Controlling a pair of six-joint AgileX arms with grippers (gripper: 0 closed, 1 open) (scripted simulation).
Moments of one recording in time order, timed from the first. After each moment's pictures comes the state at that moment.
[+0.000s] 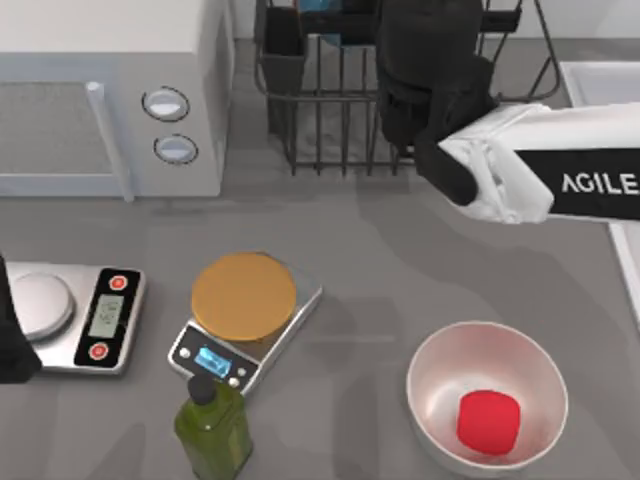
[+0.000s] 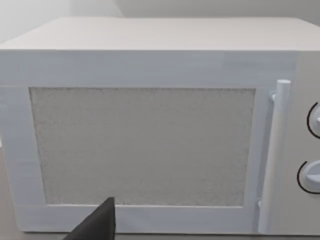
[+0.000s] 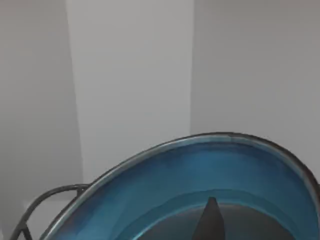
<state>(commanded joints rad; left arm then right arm) 0.00 0.00 0.00 0.00 0.00 0.00 0.63 2.04 1.33 0.70 0.67 0.02</state>
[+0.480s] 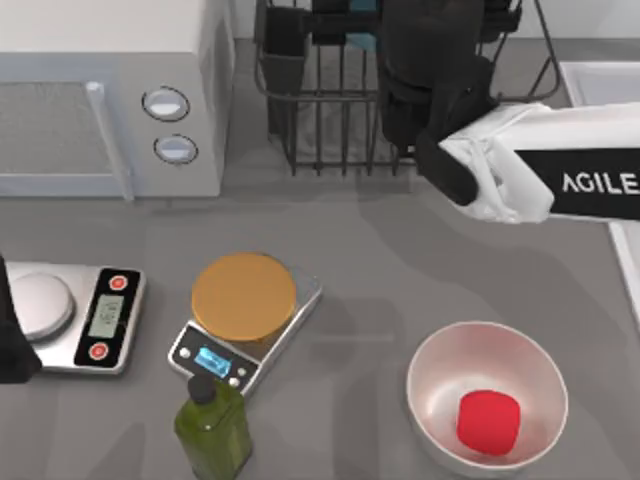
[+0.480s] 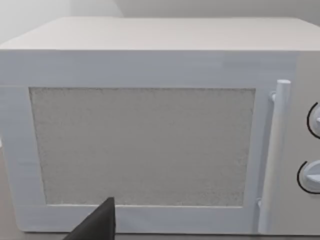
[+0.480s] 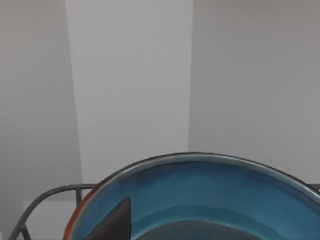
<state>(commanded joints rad) 0.00 0.00 0.00 0.00 0.00 0.00 0.63 2.04 1.33 0.70 0.67 0.02</state>
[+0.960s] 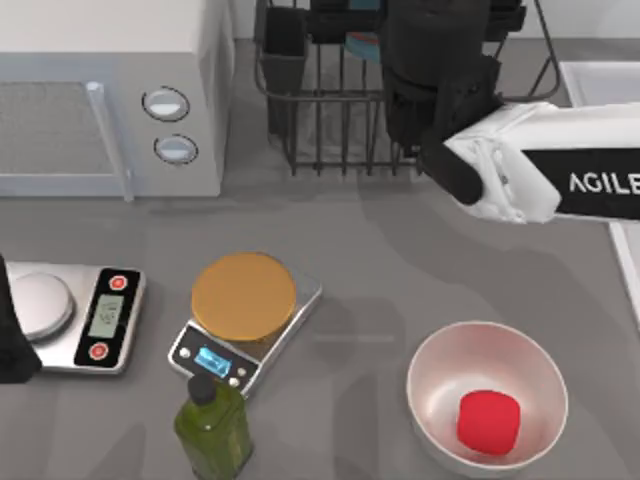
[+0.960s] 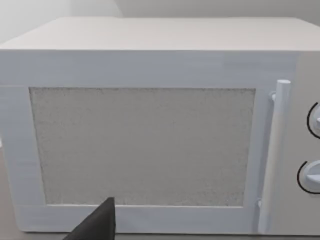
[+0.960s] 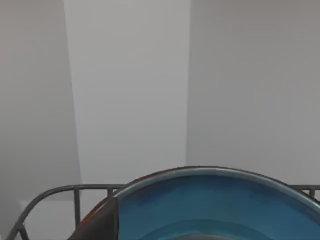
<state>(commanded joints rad) 0.00 0.00 0.00 0.00 0.00 0.00 0.63 2.03 1.32 0.69 0.66 0.02</state>
